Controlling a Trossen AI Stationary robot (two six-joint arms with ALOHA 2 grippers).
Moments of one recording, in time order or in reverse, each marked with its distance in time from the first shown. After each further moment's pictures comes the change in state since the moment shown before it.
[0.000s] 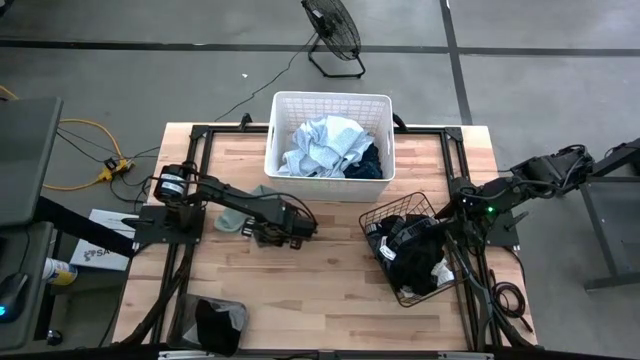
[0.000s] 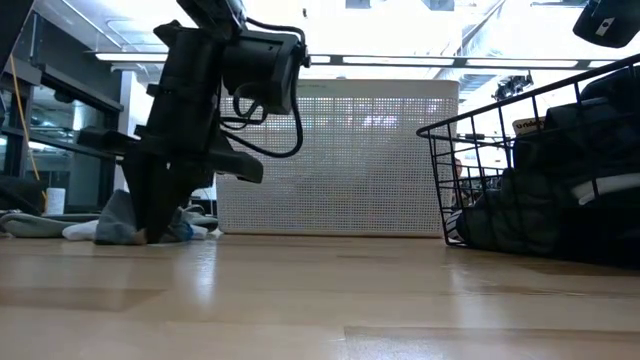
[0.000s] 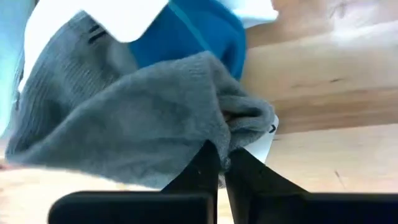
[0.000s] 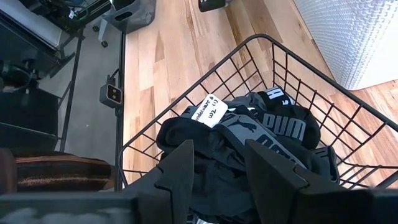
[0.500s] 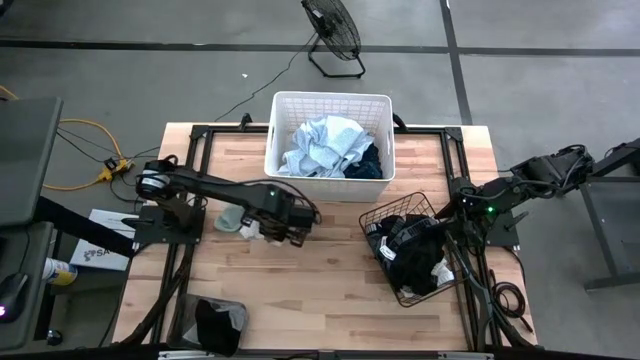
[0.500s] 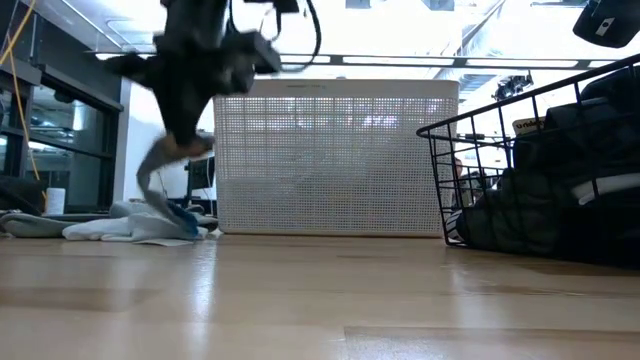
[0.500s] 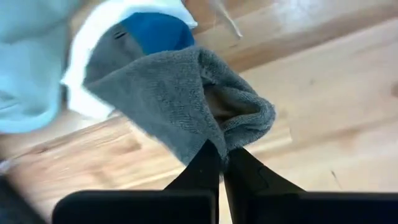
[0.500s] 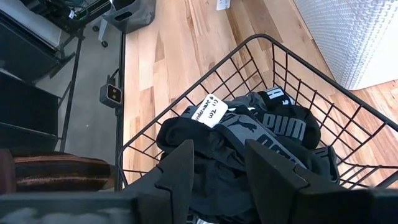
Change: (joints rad) left arm -0.002 -0.138 0.205 -0.204 -0.009 0.140; right arm 0.000 0.001 0.000 0.000 0.000 0.000
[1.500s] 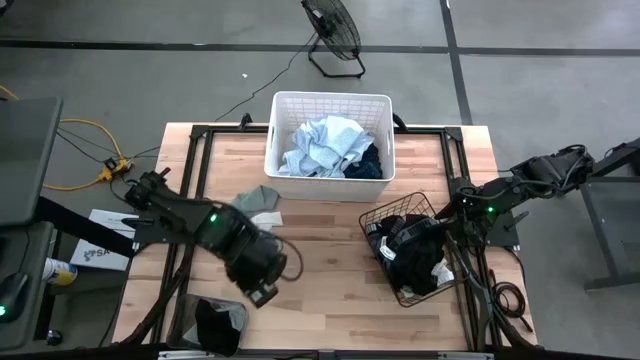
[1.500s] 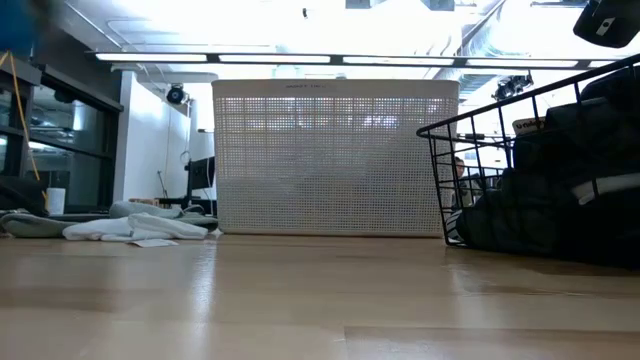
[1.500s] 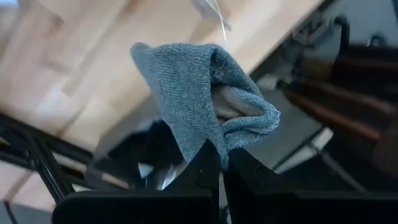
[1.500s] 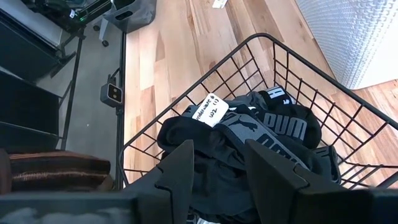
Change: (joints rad) left arm -0.359 -0.010 0.608 -0.380 0.206 0.058; right arm 0.000 0.000 0.000 0.000 -0.004 -0.001
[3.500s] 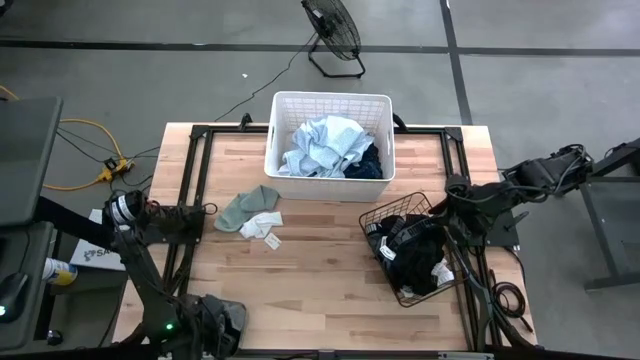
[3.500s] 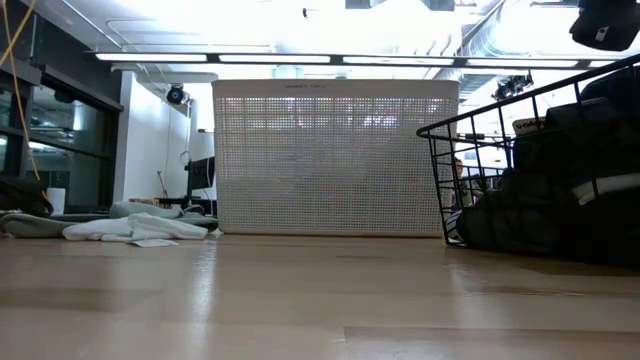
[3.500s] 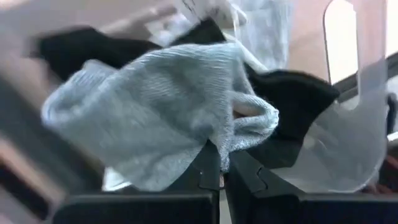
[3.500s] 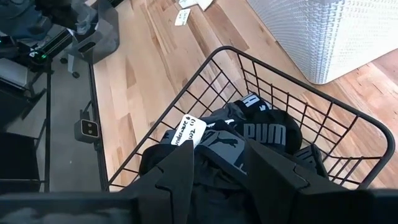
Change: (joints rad) left arm -0.656 0.013 -0.683 0.617 -0.321 -0.948; right arm 0.000 0.065 0.000 0.005 0.132 0.167
